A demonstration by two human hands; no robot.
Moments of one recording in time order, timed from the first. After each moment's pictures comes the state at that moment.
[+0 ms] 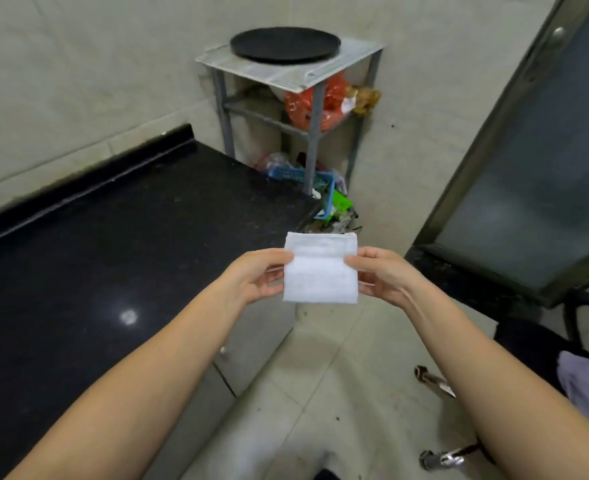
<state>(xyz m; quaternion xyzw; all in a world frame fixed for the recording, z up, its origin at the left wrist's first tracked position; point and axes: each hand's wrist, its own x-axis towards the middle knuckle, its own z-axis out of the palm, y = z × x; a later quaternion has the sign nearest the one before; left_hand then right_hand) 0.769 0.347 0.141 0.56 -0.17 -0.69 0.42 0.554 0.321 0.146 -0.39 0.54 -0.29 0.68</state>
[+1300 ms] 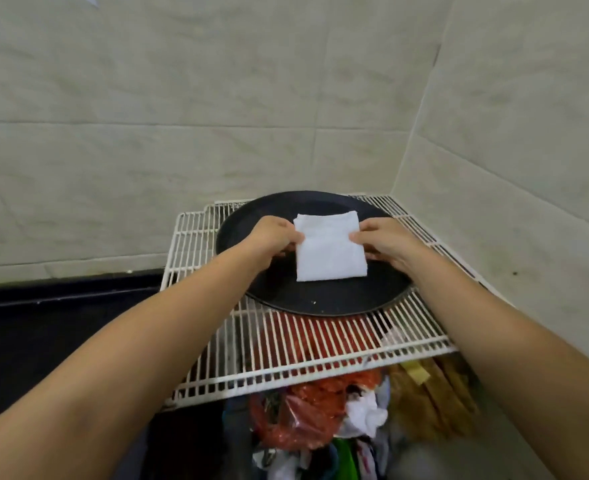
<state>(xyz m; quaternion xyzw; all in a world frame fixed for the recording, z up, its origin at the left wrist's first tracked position) 0.824 -0.356 0.275 0.77 -0.21 -0.27 0.54 0.698 -0.512 0.280 -0.76 0.35 -0.12 0.53</state>
